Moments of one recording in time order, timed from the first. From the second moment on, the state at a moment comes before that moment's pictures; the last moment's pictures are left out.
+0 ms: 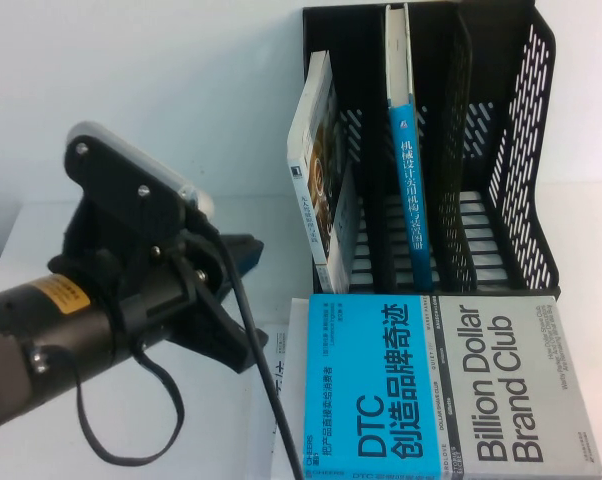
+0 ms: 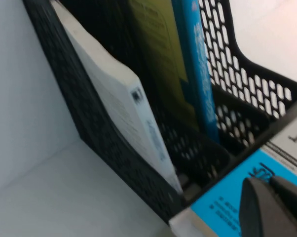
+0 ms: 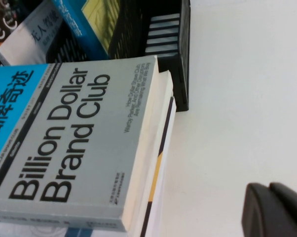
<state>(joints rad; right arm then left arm) 0.19 0.21 -0.23 0.03 0.59 0.18 -0.67 1.08 -0.76 -0.52 0.11 0.55</state>
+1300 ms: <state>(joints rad) 0.19 0.21 -0.23 0.03 0.60 0.18 -0.13 -0.01 0.02 -0.65 0.03 0.68</state>
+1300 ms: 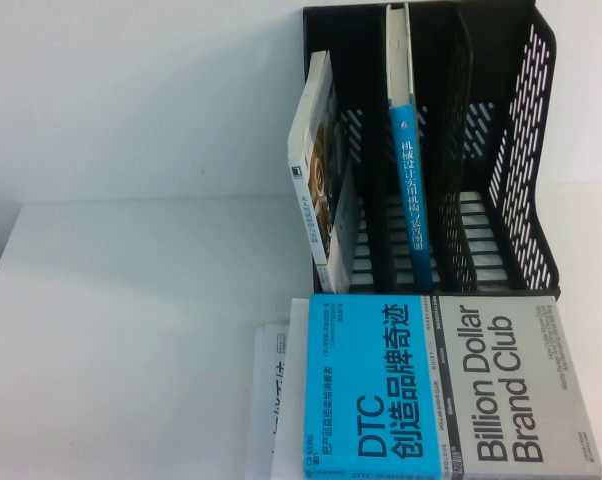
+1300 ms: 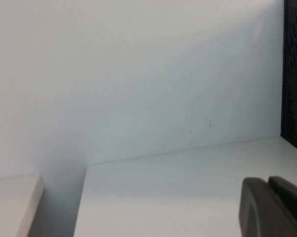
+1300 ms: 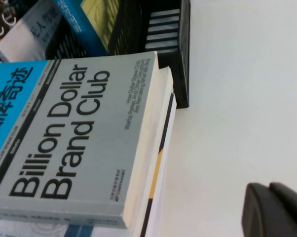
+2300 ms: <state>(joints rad) 0.19 0.21 -0.23 0.04 0.60 0.18 -0.03 -0.01 0.02 -0.12 0.35 0.05</state>
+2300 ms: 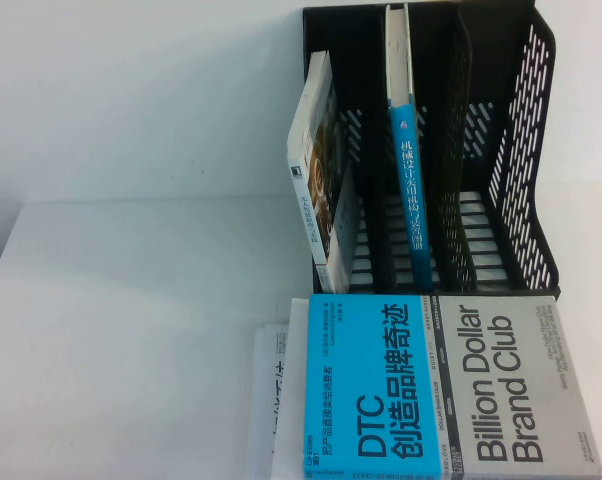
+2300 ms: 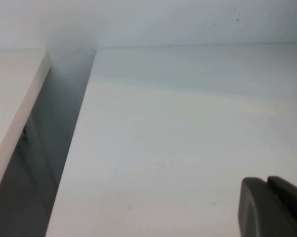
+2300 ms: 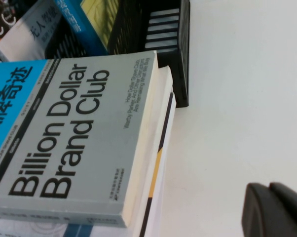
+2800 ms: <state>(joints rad) 0.19 0.21 -0.23 0.04 0.60 0.18 -0.08 -0.01 0.02 -0.12 0.35 0.14</state>
